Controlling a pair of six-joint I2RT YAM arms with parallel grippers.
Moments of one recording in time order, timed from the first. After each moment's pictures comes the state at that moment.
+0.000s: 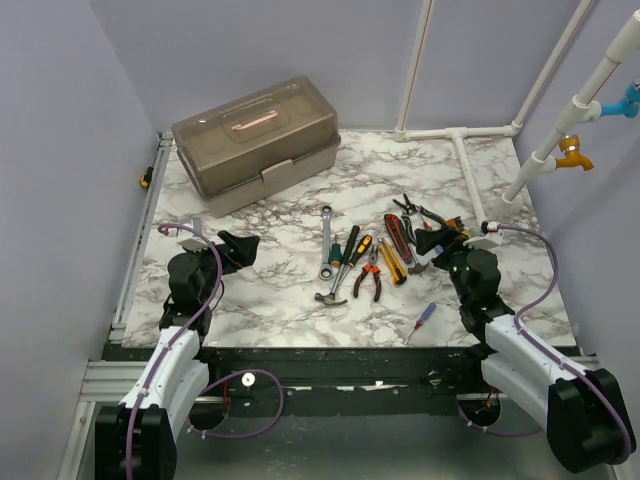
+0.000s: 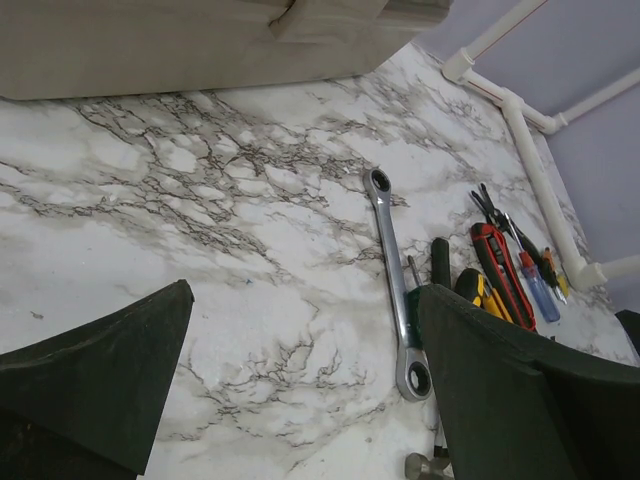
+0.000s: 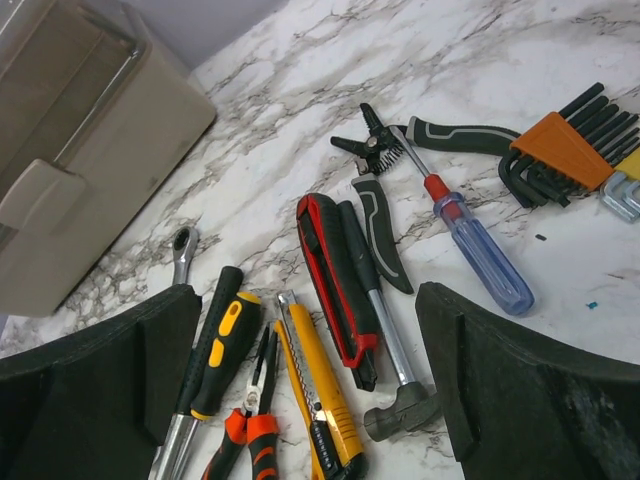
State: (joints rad) left arm -0.04 0.74 0.19 0.41 0.26 -0.62; right arm 0.26 0.86 0.19 0.52 0.17 0.63
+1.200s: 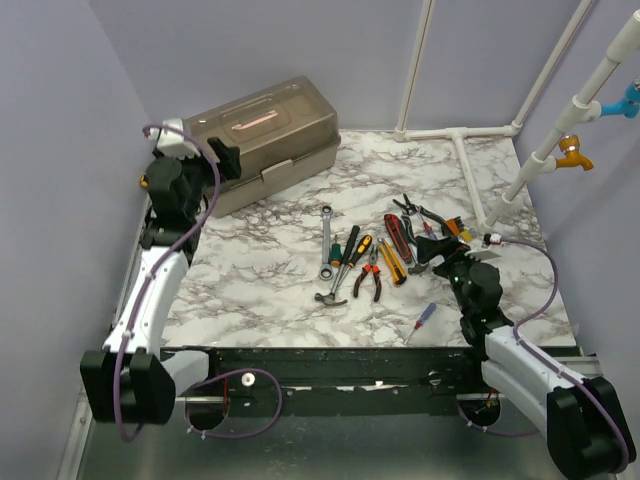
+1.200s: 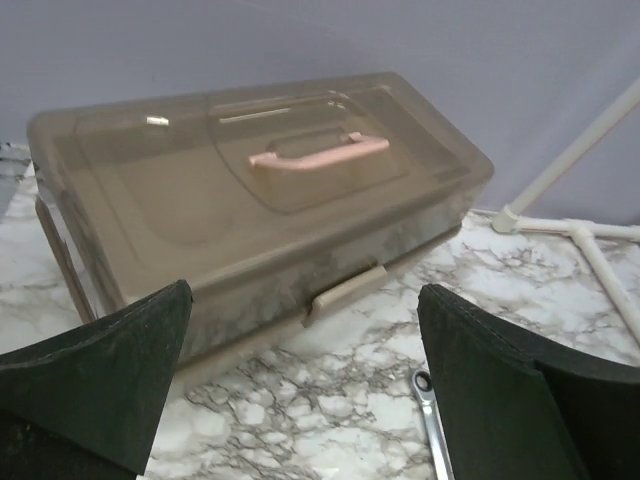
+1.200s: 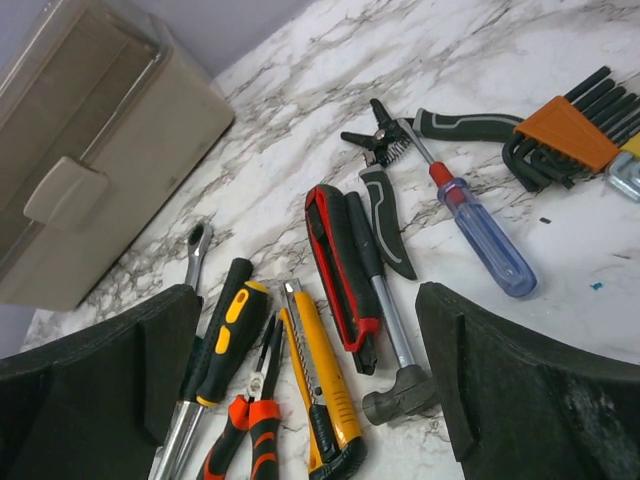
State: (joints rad) left arm -0.05 1.01 0.82 0.21 0.08 -0.34; right arm 0.26 0.80 0.07 0.62 0.16 0.66
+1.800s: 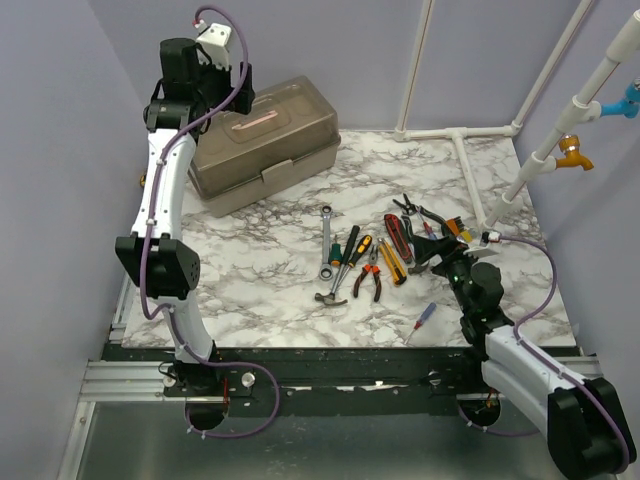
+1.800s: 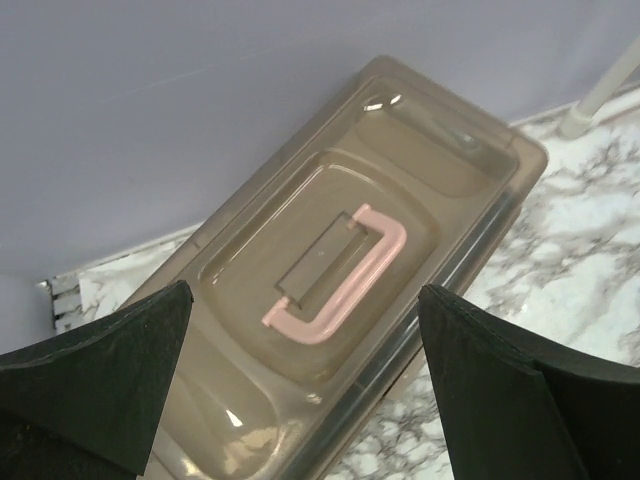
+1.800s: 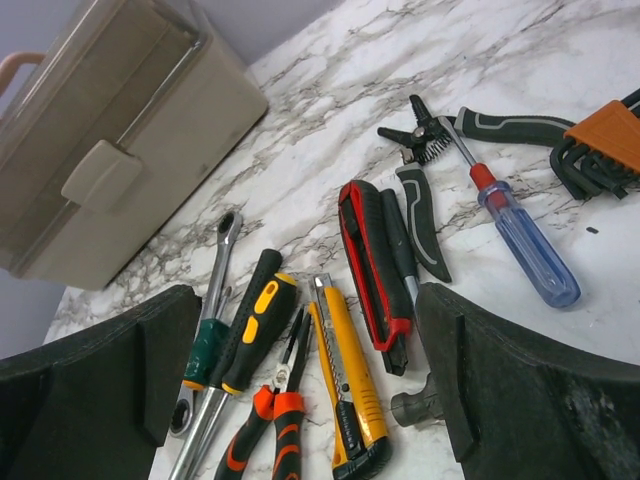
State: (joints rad) left arm -0.05 1.87 2.15 -0.55 0.28 0.07; right arm 0.26 0.81 0.08 0.65 0.08 0.66
